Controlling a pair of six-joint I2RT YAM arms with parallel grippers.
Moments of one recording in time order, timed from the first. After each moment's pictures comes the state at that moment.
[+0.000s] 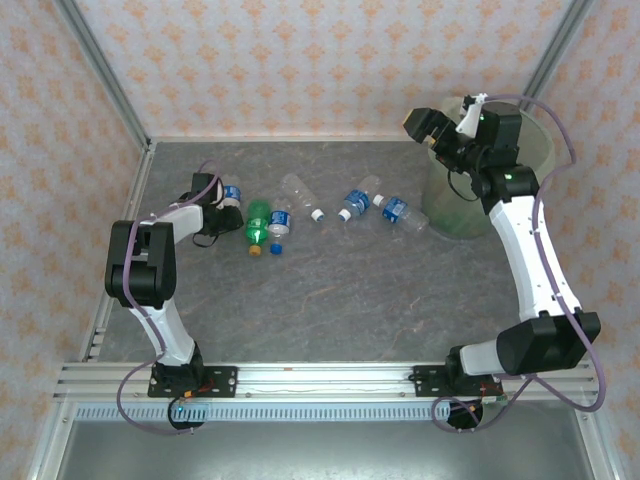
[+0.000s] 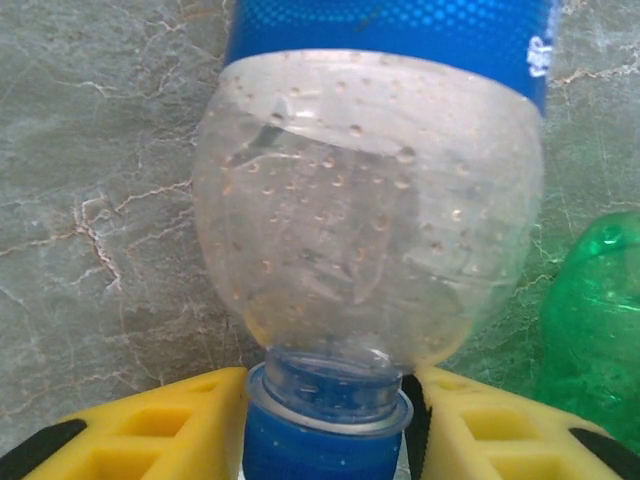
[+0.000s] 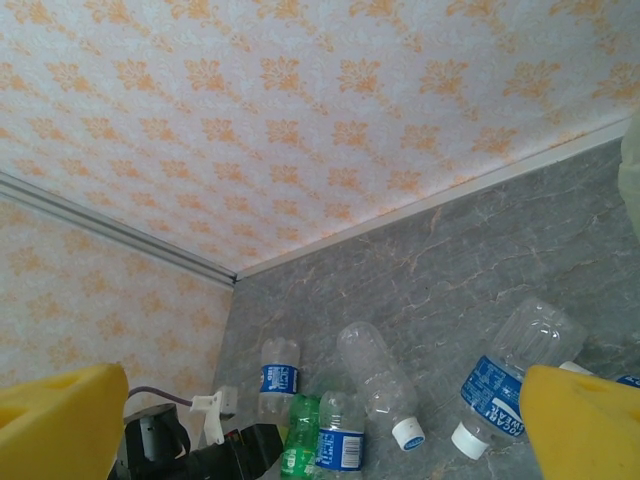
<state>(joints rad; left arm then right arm) 0.03 1.84 1.09 -0.32 0.10 -0.35 0.08 1.38 1.51 -0.49 -0.43 0.68</state>
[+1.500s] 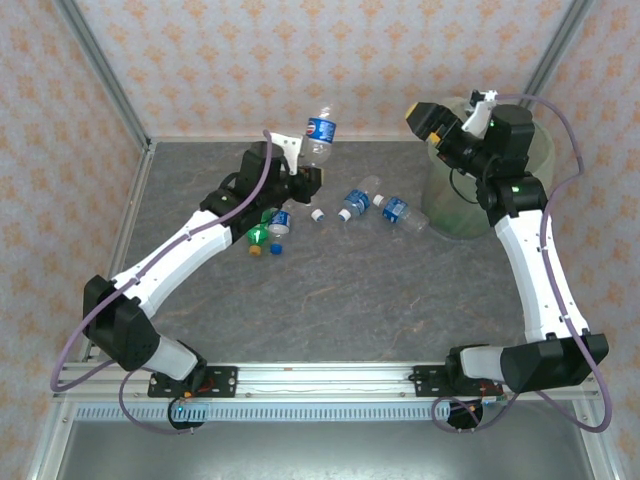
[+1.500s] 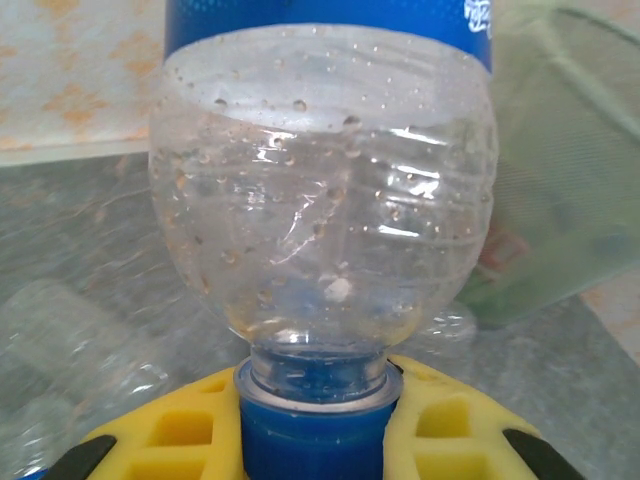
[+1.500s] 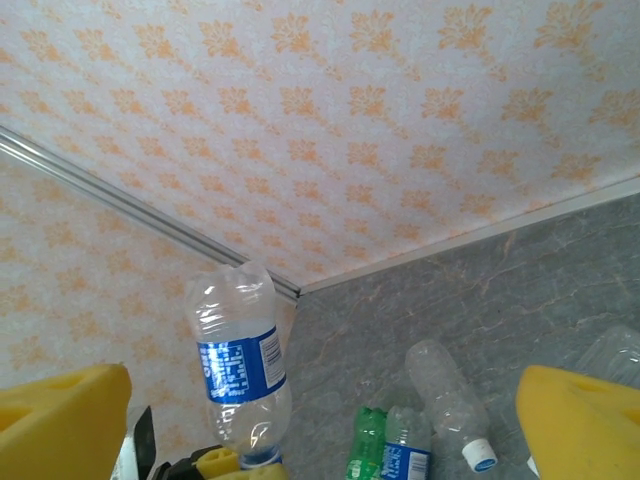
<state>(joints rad) -0.54 1.48 1.36 -0.29 0.07 -0.35 0.10 1.29 1.48 -0.39 -0.48 0.76</state>
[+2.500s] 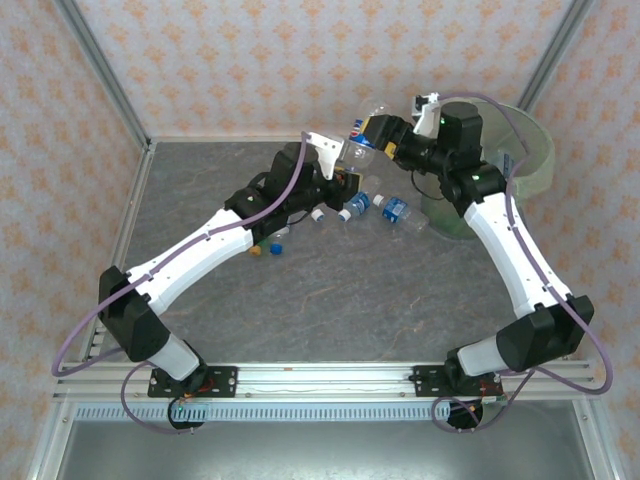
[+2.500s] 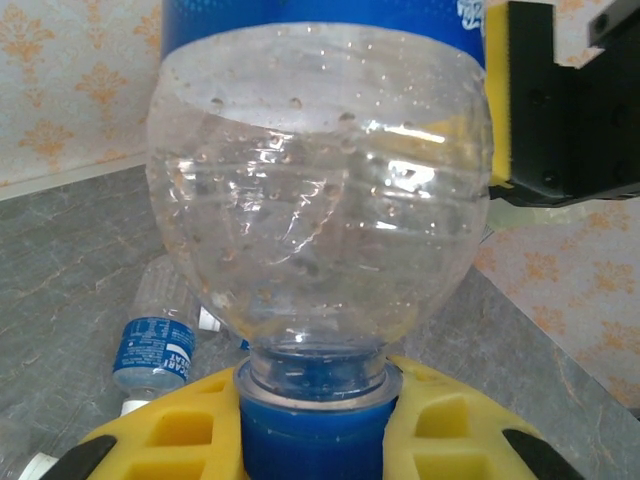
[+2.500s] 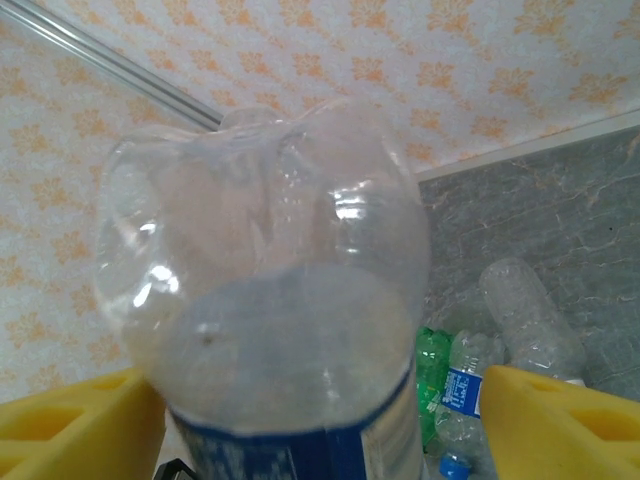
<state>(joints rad) -0.70 1.56 1.50 -0.31 0.08 -0.31 0.29 1.43 1.52 -0.36 -0.54 0.77</state>
